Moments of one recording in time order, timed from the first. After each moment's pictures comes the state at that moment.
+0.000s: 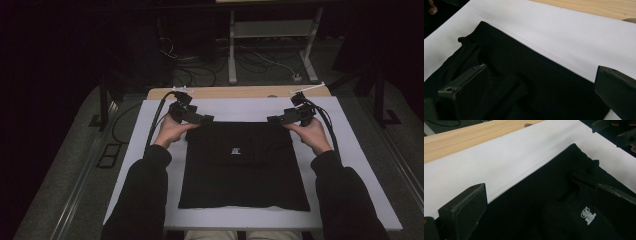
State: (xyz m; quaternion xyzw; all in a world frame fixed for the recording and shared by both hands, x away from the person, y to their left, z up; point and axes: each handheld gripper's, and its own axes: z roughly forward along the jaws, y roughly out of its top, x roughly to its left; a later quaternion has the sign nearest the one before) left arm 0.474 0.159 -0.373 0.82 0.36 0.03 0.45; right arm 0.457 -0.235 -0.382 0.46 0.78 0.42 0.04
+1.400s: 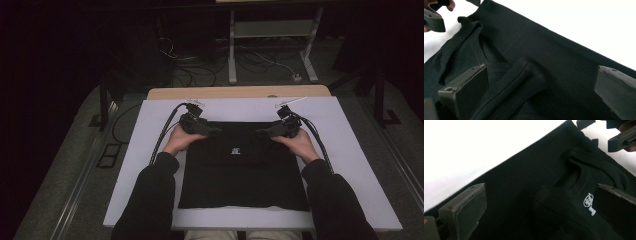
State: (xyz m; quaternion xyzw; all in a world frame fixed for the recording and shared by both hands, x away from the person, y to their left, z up) left arm 0.475 0.139 -0.421 0.84 0.34 -0.03 0.42; right arm 0.453 -0.205 -0.426 0.44 0.80 0.40 0.00
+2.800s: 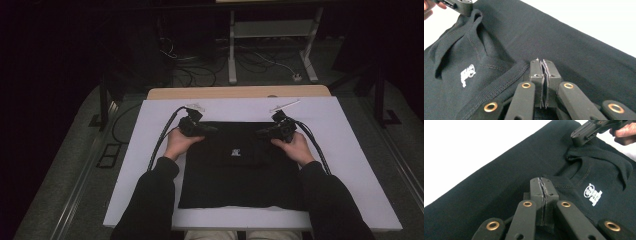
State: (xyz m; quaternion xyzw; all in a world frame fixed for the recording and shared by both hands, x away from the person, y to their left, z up) left arm 0.460 0.141 -0.421 0.85 0.30 0.00 0.43; right arm 0.449 -0.193 -0.437 0.42 0.82 0.39 0.00
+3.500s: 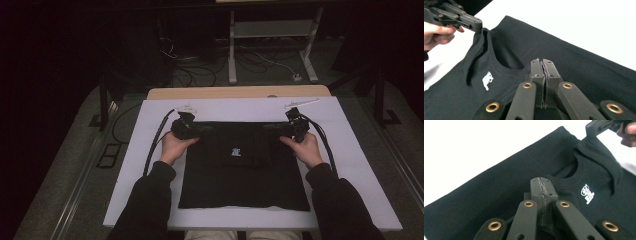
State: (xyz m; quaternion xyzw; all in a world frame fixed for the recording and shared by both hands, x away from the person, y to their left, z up) left arm 0.436 0.160 -0.406 0.82 0.32 0.03 0.47; right arm 0.427 -0.220 -0.410 0.42 0.78 0.47 0.00
